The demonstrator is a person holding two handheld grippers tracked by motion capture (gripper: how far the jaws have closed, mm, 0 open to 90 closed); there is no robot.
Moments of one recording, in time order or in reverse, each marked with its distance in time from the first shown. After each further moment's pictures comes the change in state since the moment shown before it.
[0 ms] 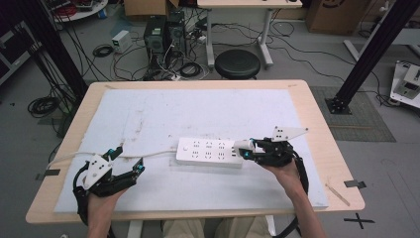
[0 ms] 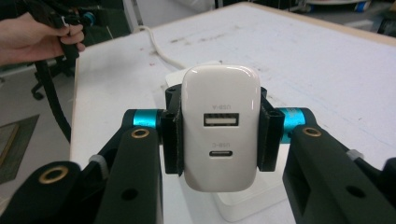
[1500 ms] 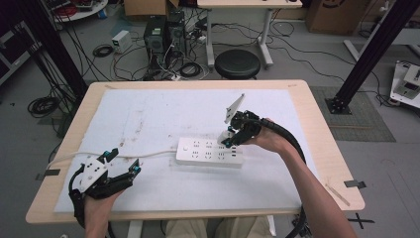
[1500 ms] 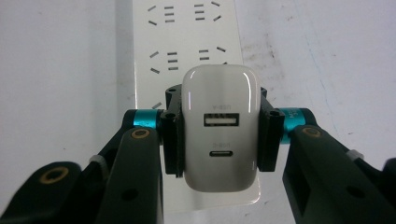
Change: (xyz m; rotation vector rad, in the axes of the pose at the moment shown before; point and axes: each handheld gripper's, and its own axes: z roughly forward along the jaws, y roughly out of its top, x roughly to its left) left arm 0.006 -0.005 -0.008 -0.005 0.026 -0.006; right arm -0.028 0.091 0.092 0.698 0.066 -0.309
